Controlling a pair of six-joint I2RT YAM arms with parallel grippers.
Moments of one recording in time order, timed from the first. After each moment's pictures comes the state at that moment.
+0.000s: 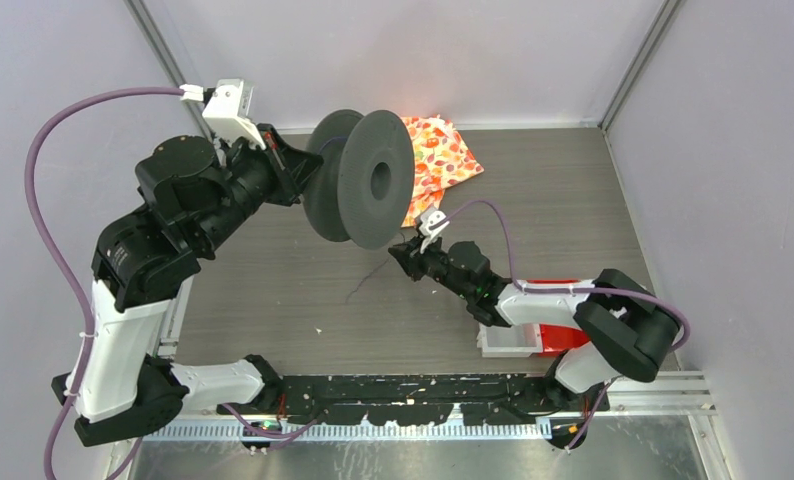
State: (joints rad) left arm -0.80 1.15 1.98 -0.95 -0.30 -0.40; right arm 0.88 1.46 0.56 0.83 0.03 0.14
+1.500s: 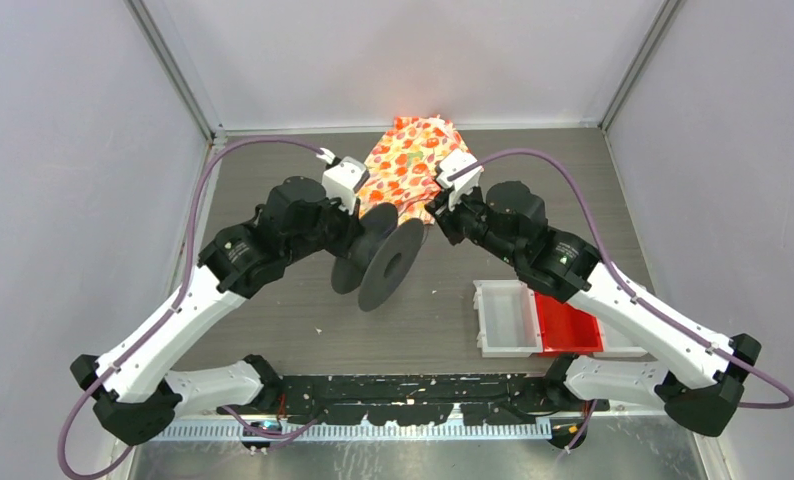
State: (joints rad) left arm -0.80 1.10 1.35 -0.75 -0.14 -0.13; right arm 0.90 1.10 1.21 -0.33 0.15 -0.10
